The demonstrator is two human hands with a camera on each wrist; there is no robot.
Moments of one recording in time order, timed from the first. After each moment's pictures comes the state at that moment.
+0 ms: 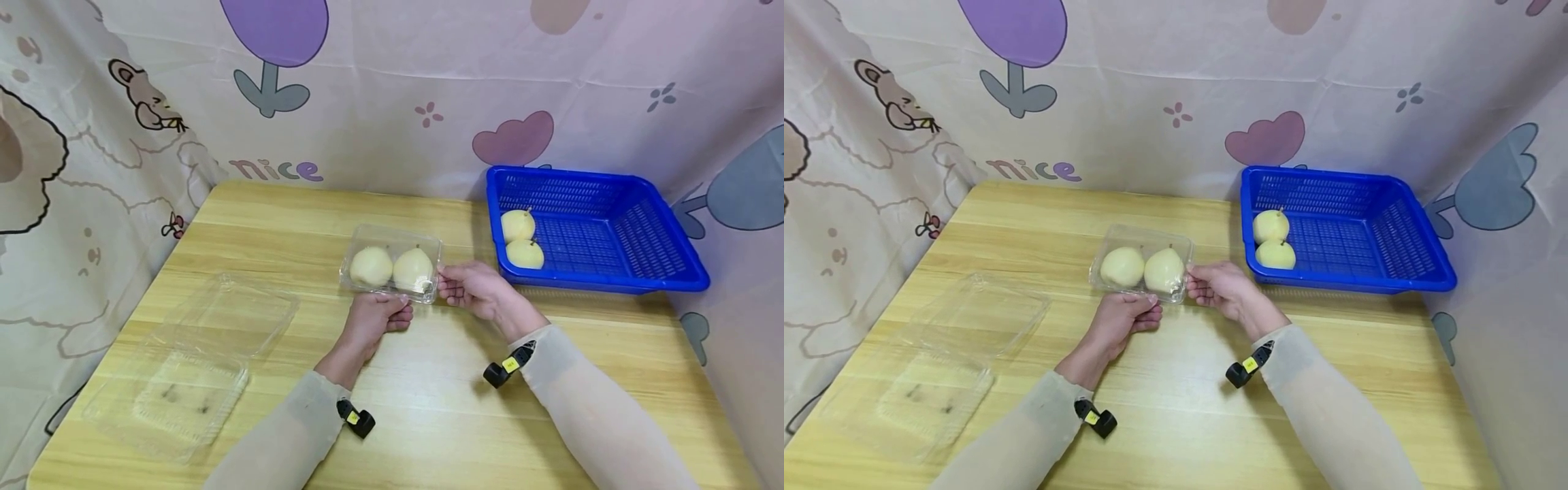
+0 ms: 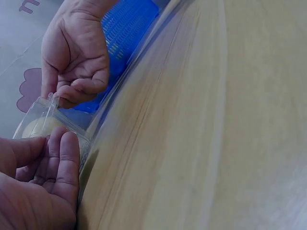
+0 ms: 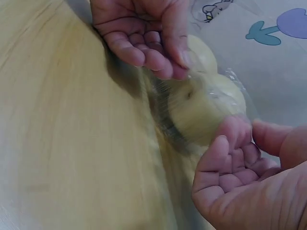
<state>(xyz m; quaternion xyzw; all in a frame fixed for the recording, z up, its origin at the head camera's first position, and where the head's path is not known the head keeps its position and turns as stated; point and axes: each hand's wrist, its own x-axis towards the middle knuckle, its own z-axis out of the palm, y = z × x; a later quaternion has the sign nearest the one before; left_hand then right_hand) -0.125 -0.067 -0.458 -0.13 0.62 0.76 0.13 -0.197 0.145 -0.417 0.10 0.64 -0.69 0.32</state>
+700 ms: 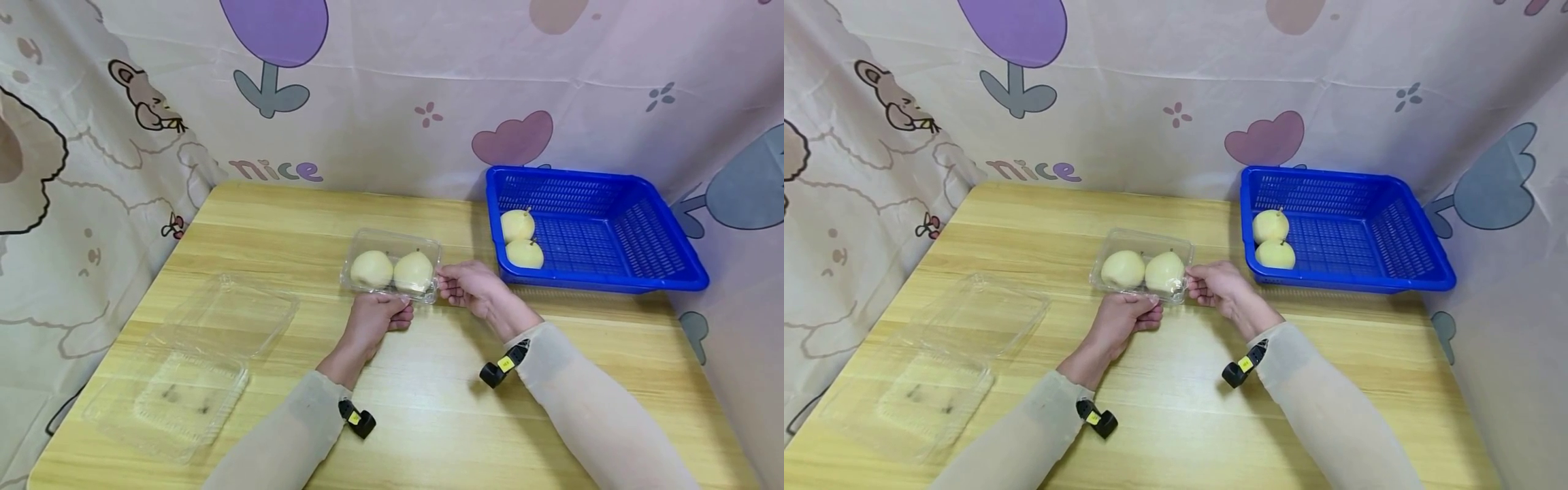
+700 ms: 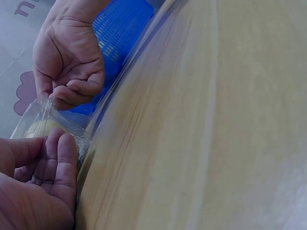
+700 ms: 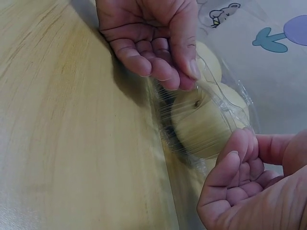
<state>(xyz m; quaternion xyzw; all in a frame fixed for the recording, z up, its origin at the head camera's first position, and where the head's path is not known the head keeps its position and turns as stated) -0.126 -0.065 -0.459 -0.12 0.63 0.76 0.12 -0.197 0.138 -0.414 0.13 0.67 -0.67 0.31</state>
